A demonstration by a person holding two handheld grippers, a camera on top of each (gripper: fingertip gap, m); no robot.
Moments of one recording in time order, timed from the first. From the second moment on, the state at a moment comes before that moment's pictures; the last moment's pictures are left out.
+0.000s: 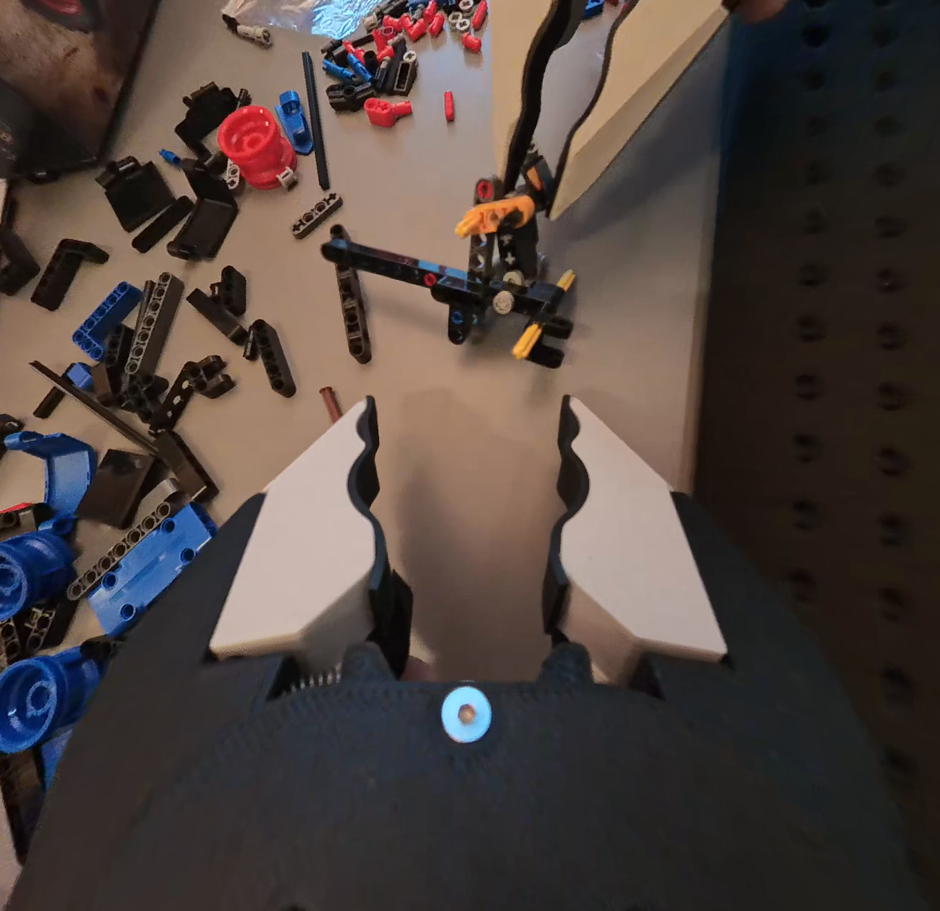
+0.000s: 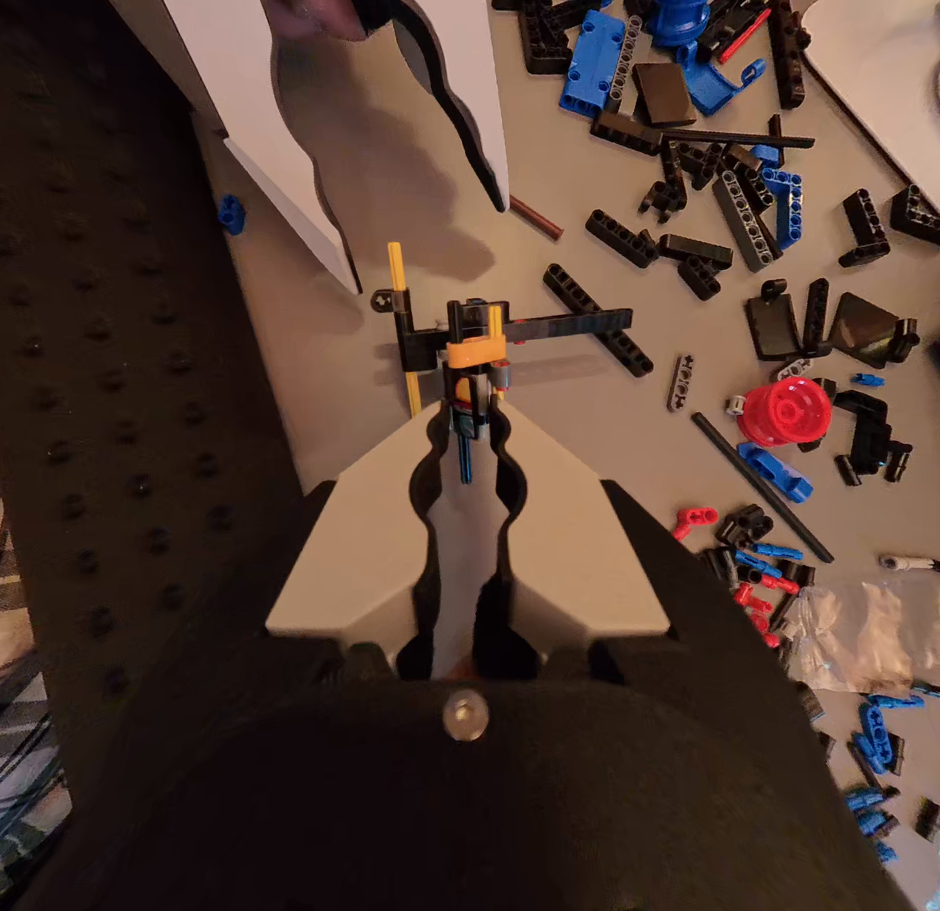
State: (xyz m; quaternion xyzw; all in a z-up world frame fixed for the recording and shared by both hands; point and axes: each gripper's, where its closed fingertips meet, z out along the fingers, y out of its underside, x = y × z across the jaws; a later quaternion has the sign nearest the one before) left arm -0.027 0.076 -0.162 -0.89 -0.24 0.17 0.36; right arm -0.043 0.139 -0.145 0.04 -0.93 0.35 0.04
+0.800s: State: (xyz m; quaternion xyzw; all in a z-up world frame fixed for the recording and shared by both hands) left arm -0.036 0.033 -0.166 -0.89 -0.27 0.20 0.31; right arm -0.022 0.092 -0.141 -0.03 -0.92 0.39 0.00
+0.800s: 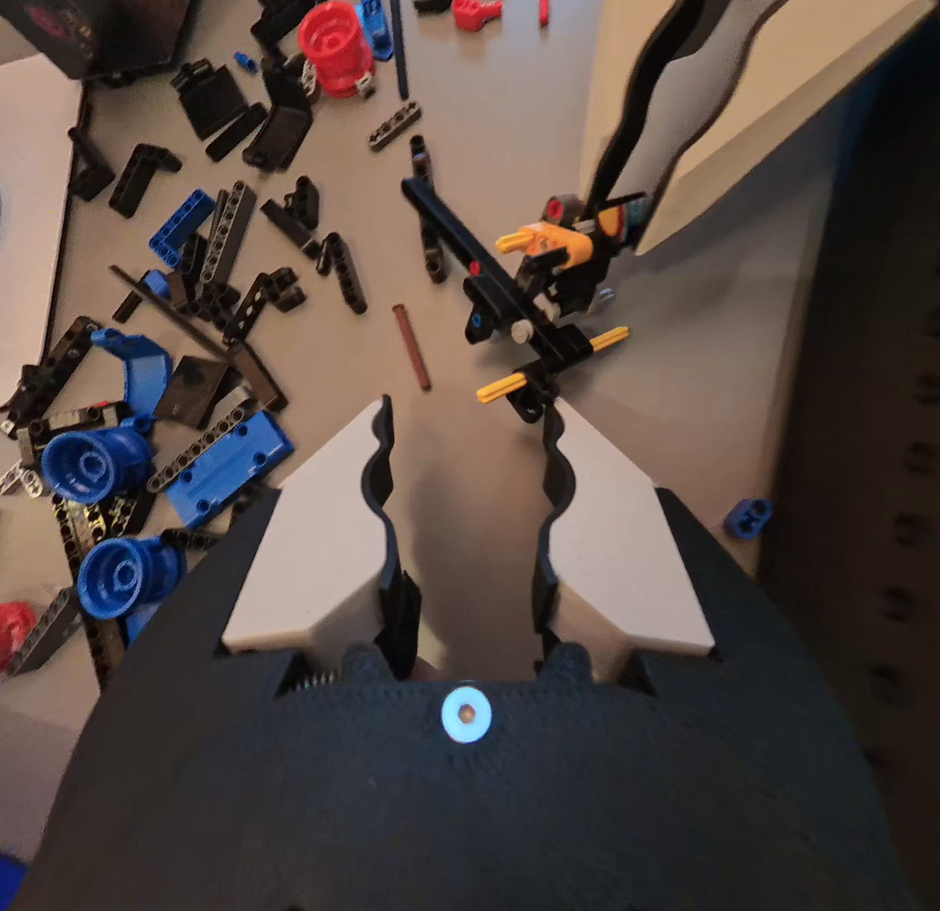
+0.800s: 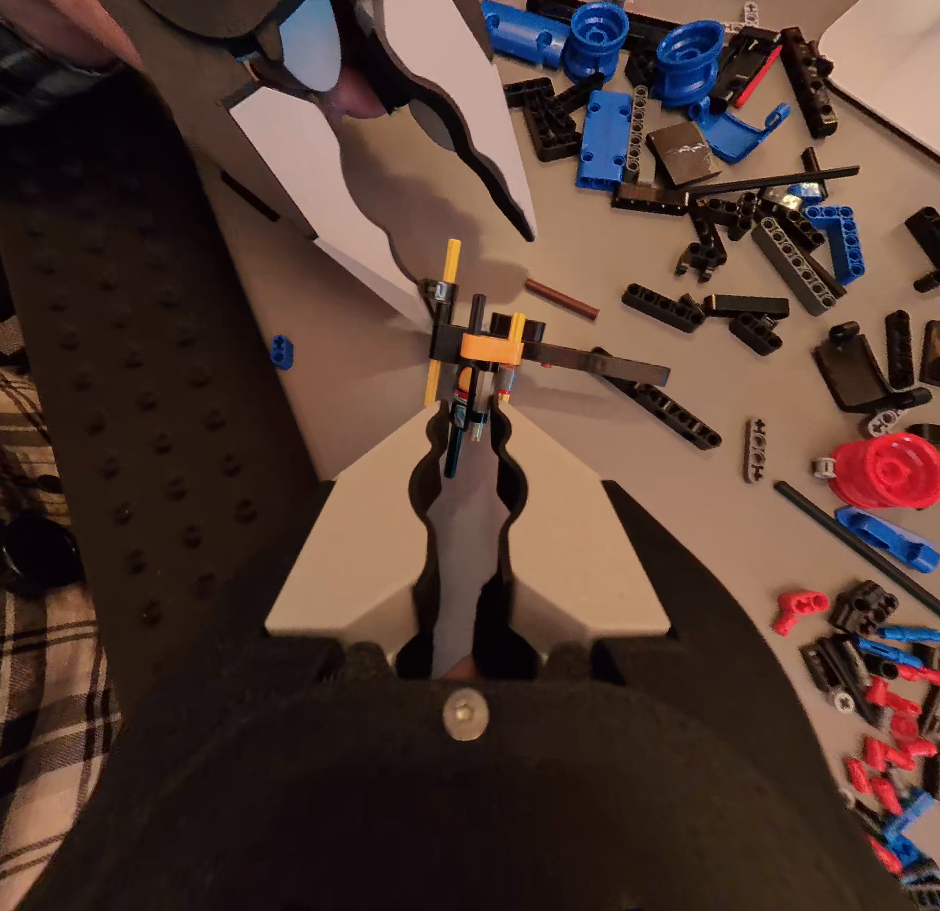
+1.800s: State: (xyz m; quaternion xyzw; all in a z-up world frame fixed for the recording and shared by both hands) left arm -0.019 0.012 -0.170 -0.90 -0.27 0.15 0.32; right arm 0.001 0.073 -0.161 0.02 -0.93 0.38 -0.02
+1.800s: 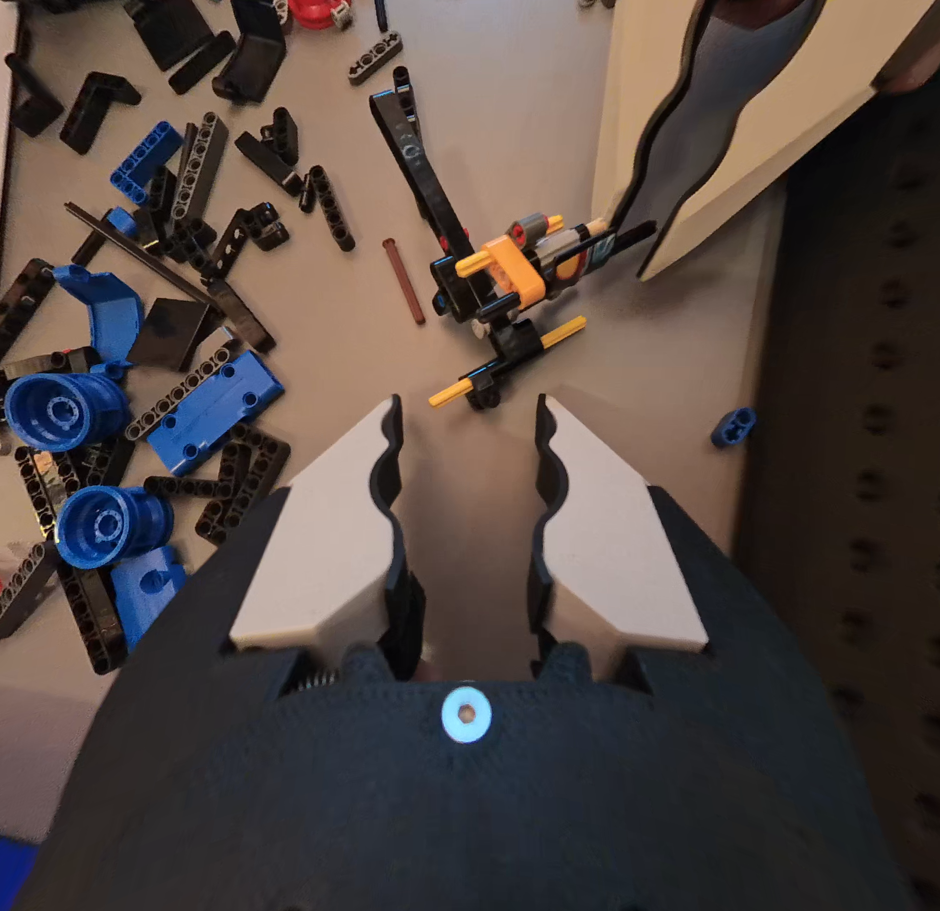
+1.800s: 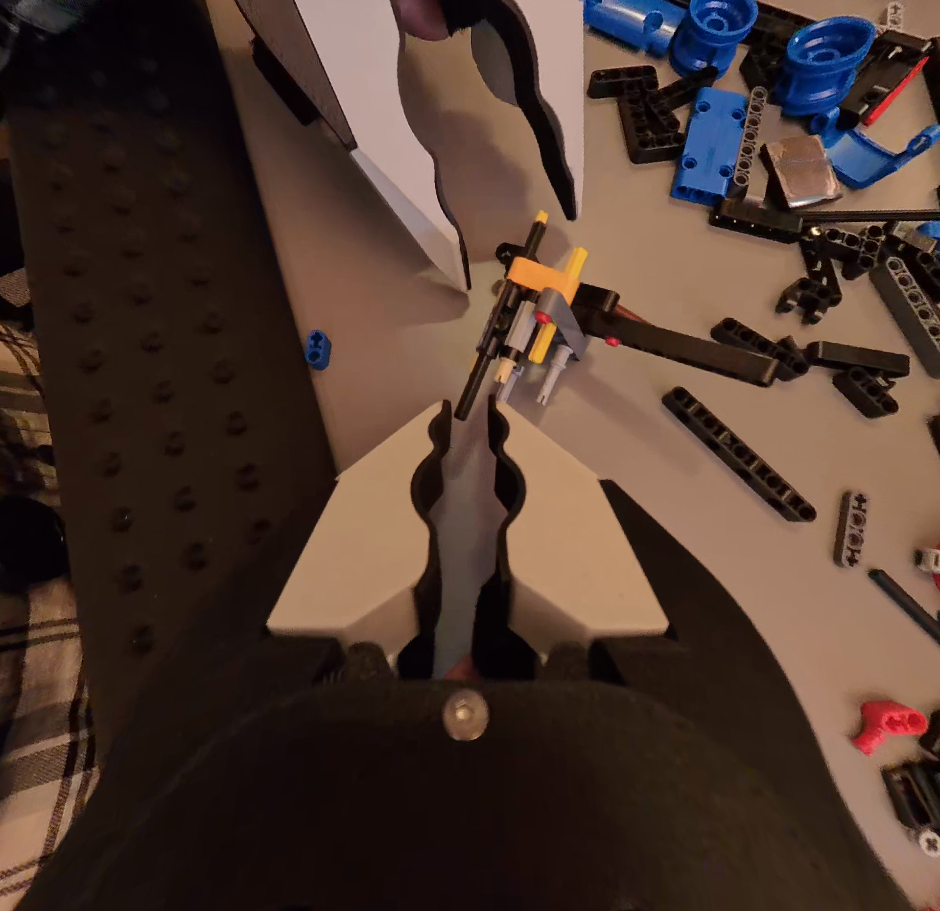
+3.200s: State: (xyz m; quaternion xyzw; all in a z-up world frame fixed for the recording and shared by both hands) left arm -0.012 0.006 -0.166 -0.90 -0.26 0.14 0.33; right arm 0.010 0.040 -0.134 0.02 -0.90 0.43 -0.03
